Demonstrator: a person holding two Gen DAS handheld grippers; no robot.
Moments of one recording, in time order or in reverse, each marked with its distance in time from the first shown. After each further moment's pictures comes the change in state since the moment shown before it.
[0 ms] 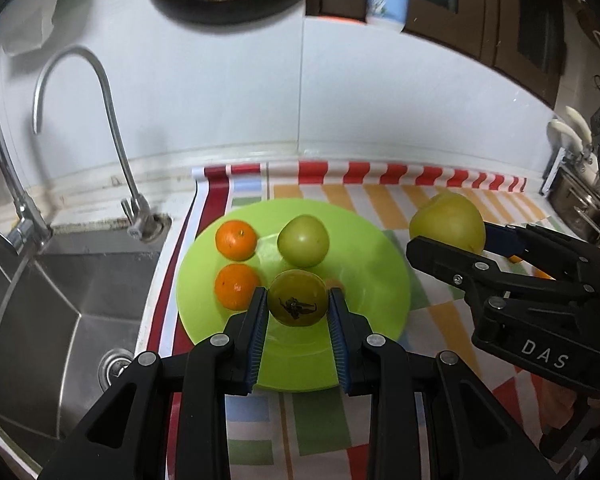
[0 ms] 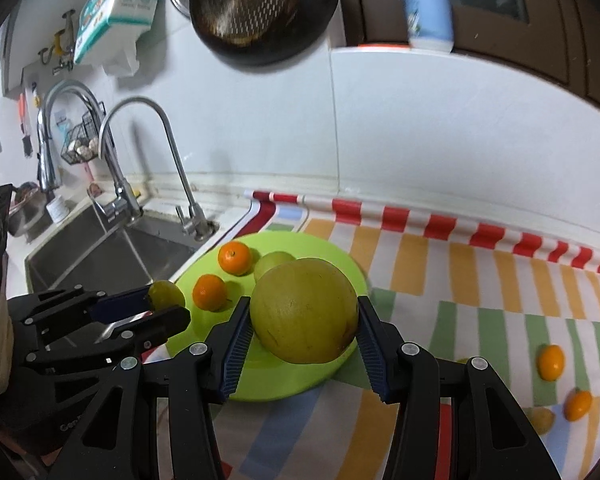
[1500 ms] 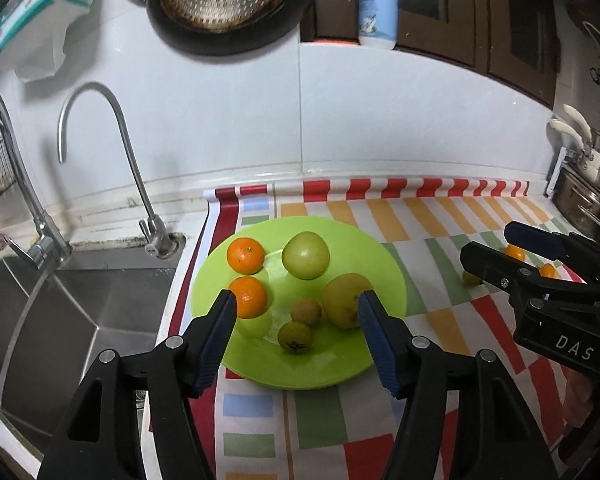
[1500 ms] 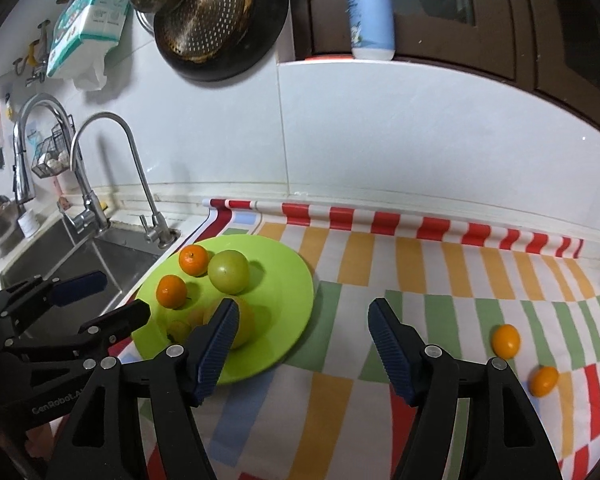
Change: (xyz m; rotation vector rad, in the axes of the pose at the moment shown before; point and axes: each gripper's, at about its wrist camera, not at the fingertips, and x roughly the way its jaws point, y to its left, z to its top) left arm -0.031 -0.013 0.001 0.041 -0.078 0.051; right arm -0.038 -0.019 -0.012 0.049 -0.043 -0.143
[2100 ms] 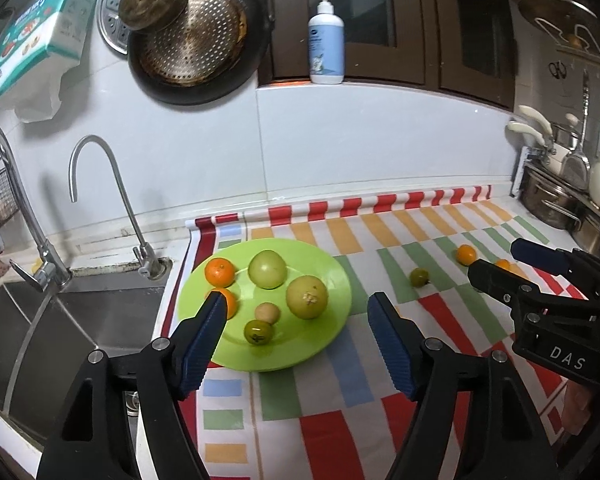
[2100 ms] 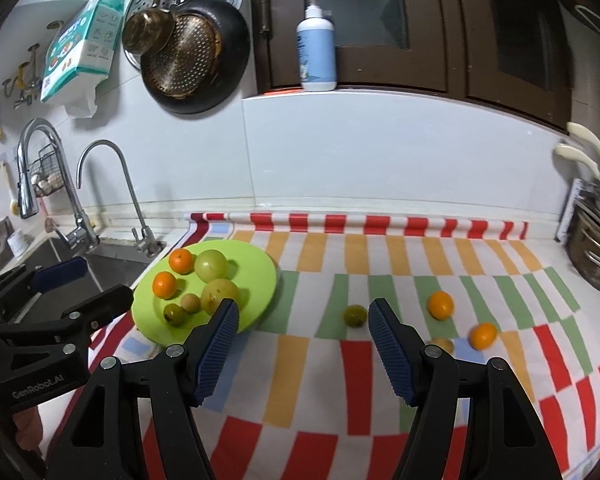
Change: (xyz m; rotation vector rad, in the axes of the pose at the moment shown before) left arm -0.059 -0.038 -0.008 0.064 -0.091 -0.048; right arm -0.080 -0.019 -0.029 0.068 -0.063 -0.112
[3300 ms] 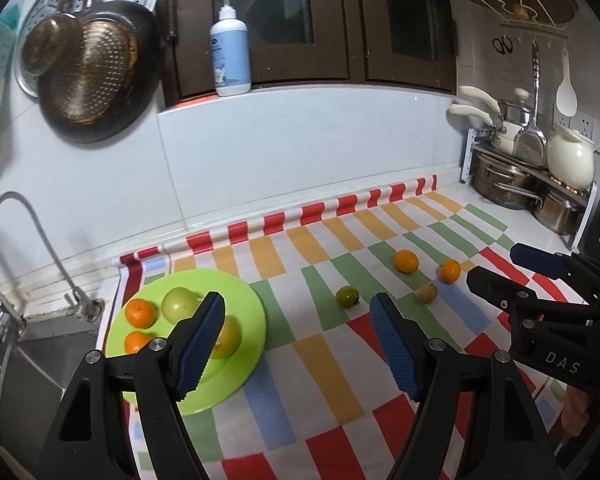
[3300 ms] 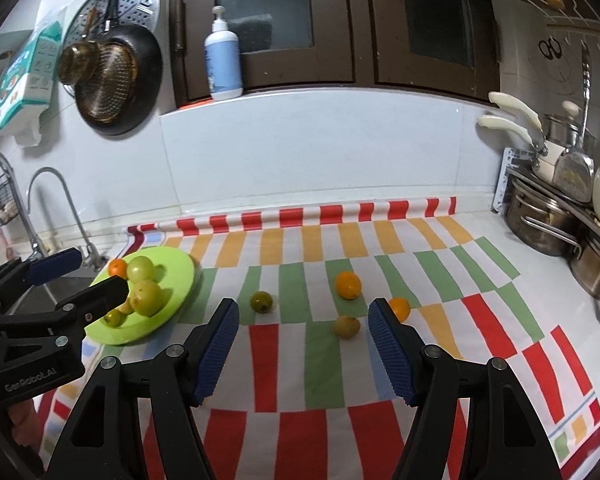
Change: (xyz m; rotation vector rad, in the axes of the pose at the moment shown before) left arm 0.030 -0.072 0.024 0.132 -0.017 -0.152; right arm -0.022 -0.070 -0.014 0.112 -0.004 -0.164
